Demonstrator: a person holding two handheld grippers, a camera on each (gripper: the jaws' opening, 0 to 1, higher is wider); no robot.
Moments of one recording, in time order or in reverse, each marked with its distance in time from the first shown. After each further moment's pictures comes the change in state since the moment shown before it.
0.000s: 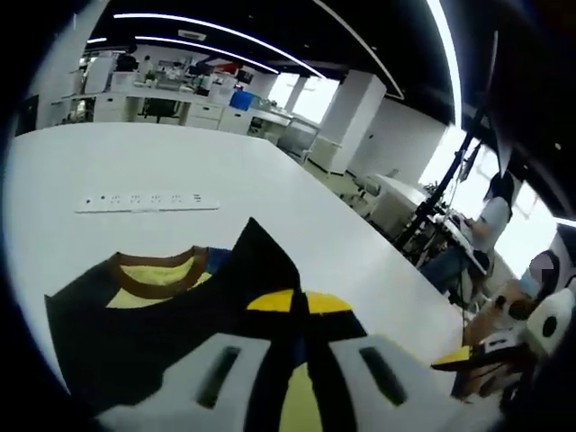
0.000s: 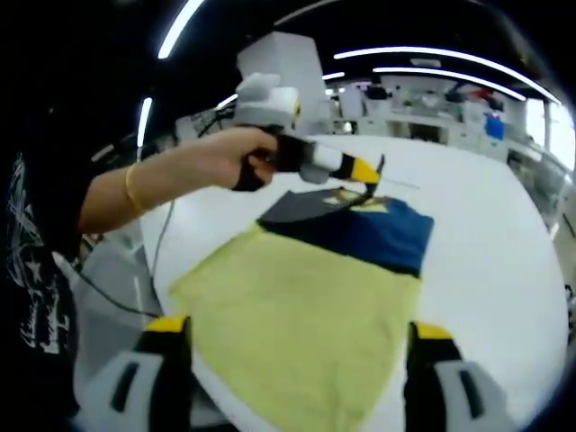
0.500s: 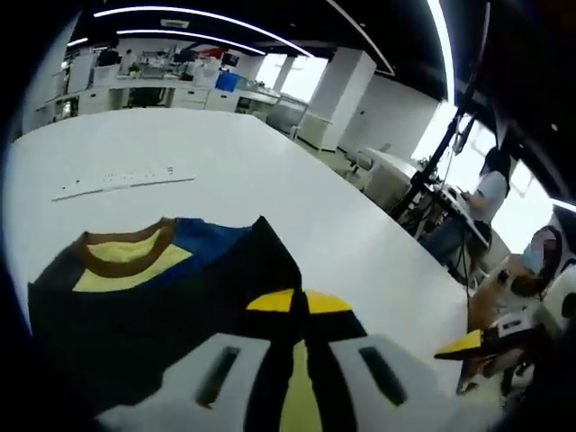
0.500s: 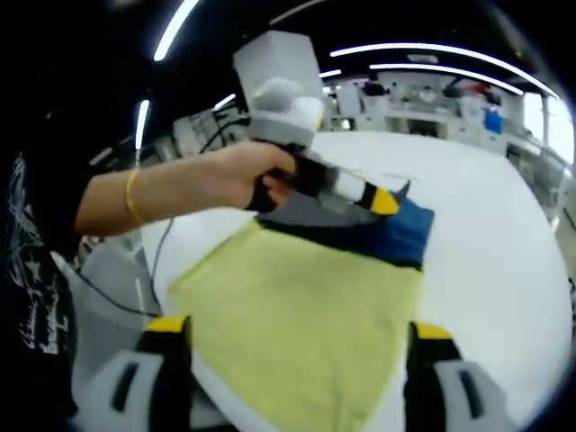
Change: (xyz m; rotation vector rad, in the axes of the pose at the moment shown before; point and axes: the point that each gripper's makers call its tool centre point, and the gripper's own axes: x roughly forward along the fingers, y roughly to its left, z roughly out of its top) left arm 0.028 -0.023 -0.050 0.057 0.124 -0.031; right arm 0.004 -0.002 -0.007 0.023 0.008 0.004
